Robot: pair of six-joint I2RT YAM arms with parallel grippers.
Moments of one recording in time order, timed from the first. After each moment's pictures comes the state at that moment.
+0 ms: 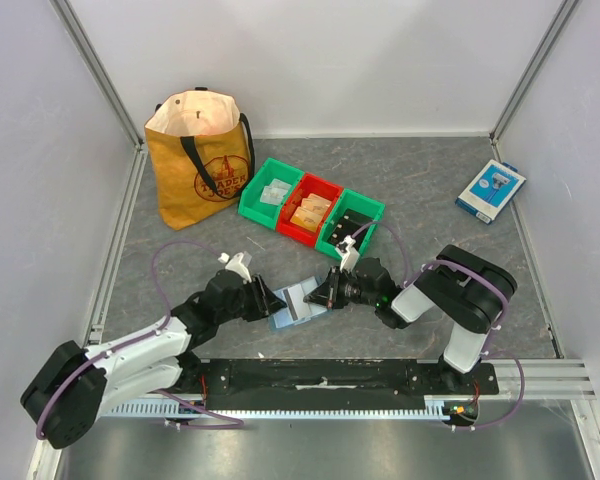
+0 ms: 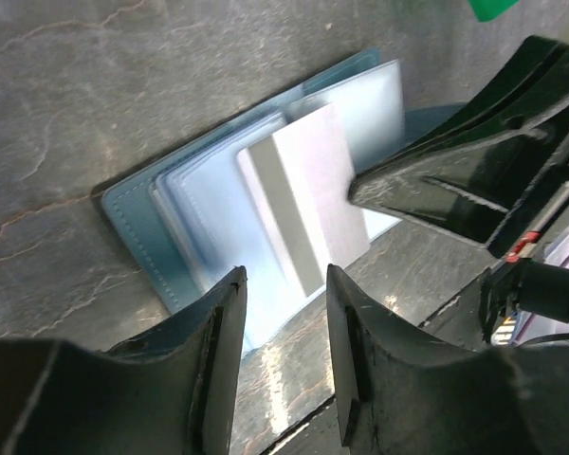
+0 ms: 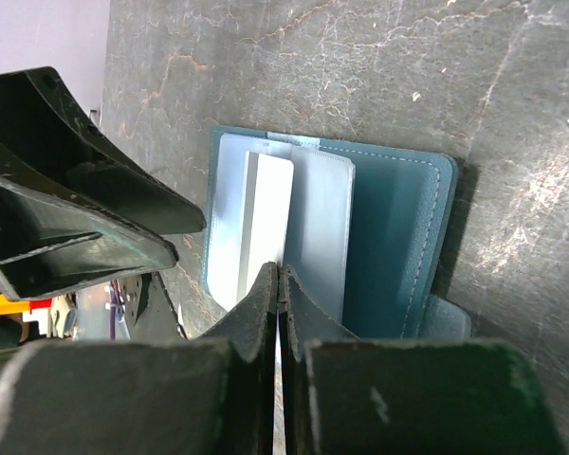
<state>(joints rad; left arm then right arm) -0.70 0.93 0.19 0.11 0.11 -0.90 0.79 1.78 0.38 0.99 -0.37 0.88</state>
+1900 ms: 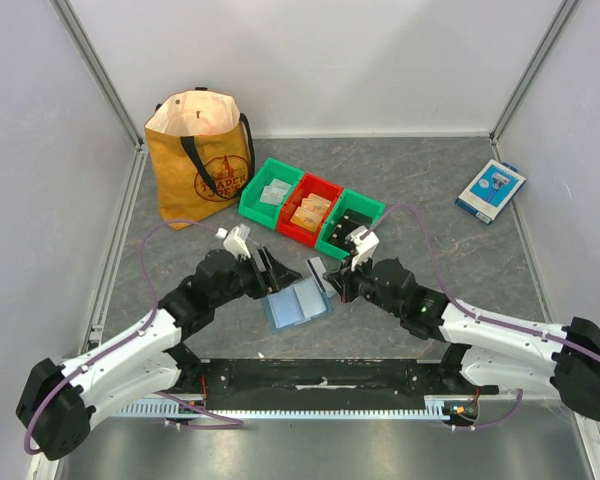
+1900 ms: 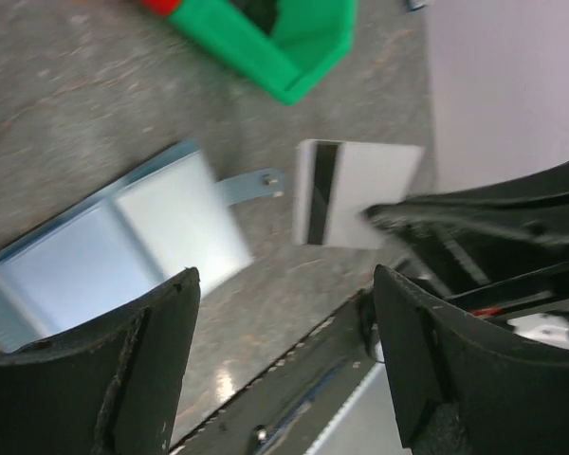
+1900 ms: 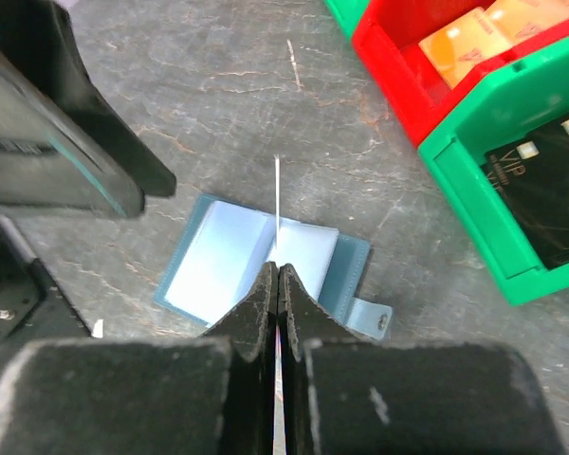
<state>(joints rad) -0.70 0.84 0.40 0.00 0.13 -0.95 0.93 1.05 0.46 0.29 0.08 0.37</state>
